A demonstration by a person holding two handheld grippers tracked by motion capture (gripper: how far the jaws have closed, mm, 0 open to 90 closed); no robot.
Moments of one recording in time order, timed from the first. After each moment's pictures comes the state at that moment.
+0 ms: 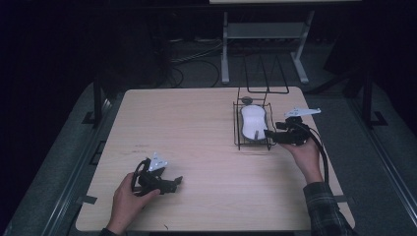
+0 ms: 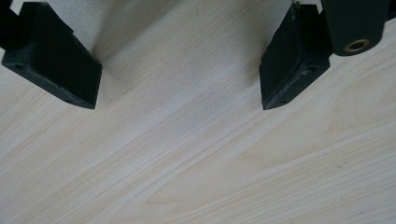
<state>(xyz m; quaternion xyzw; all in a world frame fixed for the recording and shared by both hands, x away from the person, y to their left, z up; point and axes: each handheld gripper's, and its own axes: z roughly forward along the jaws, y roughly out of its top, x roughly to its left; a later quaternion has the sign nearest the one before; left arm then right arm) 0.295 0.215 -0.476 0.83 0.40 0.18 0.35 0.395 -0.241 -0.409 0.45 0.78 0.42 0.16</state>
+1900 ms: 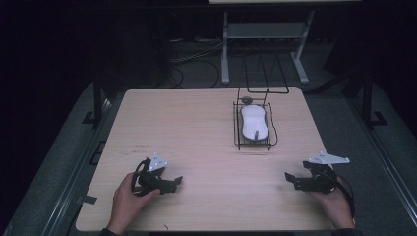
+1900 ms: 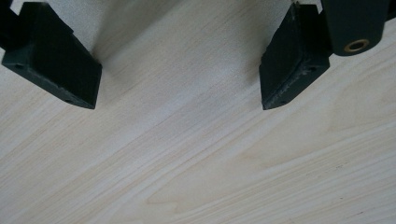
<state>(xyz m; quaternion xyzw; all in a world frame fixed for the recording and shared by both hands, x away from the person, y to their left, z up) 0.295 0.215 -0.476 0.83 0.40 0.18 0.35 0.274 -0.290 -0.459 0.48 0.77 0.38 0.17</state>
